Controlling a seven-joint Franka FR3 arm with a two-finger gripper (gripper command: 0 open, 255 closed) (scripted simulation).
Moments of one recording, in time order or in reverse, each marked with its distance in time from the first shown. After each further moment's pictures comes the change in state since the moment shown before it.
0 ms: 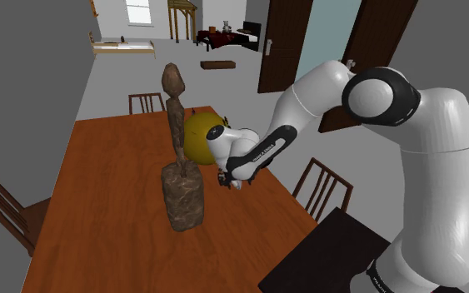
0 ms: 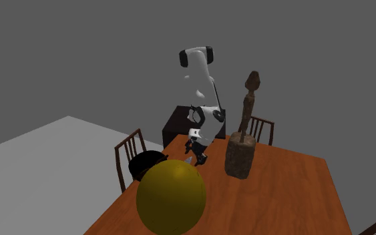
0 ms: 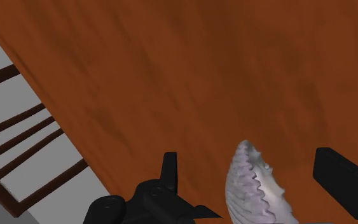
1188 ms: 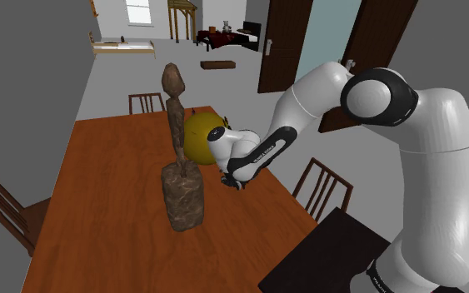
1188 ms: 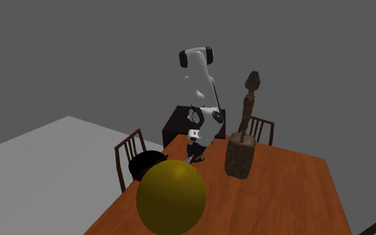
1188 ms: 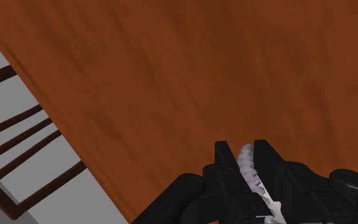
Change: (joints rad) arm -0.002 0.008 -0.006 -0.004 -0.008 0.013 0.004
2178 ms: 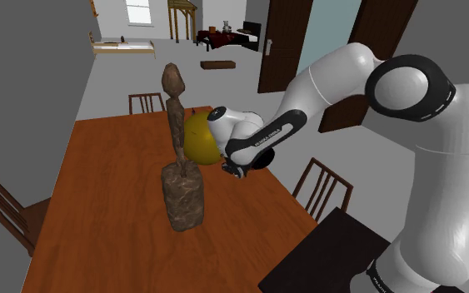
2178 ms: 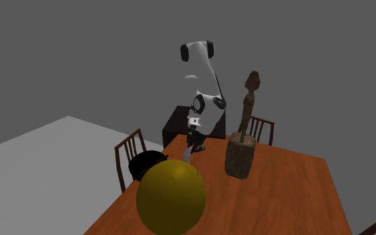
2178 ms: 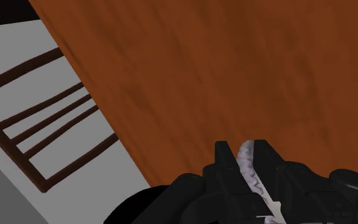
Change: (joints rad) arm -0.026 -0.143 0.042 -0.013 0.085 -0.104 -0.090
